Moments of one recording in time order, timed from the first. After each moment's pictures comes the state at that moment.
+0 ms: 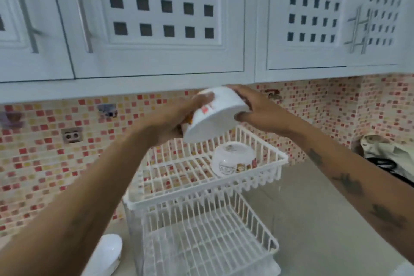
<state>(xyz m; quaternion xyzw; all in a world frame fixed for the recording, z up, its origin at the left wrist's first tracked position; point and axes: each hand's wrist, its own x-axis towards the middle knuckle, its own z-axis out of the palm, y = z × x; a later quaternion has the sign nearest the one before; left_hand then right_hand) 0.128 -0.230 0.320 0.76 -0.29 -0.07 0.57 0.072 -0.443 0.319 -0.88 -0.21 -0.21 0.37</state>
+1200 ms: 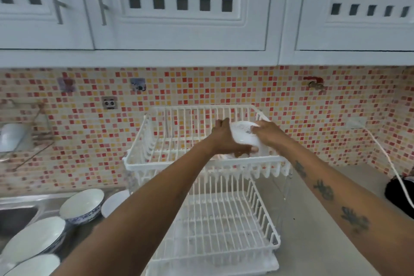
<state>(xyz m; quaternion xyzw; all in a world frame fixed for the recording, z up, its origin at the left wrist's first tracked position) 0.161 -0.341 0.207 0.94 -0.15 0.04 0.29 0.173 -0.493 0.214 -0.91 0.02 -0.08 0.41</state>
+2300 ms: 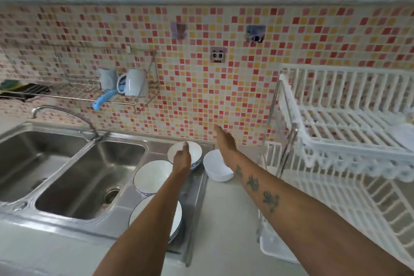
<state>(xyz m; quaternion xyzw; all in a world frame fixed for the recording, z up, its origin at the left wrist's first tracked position) 0.154 0.068 -0.004 0.65 0.34 0.09 0.68 0.191 -0.046 0.064 -0.75 0.04 0.17 0.64</state>
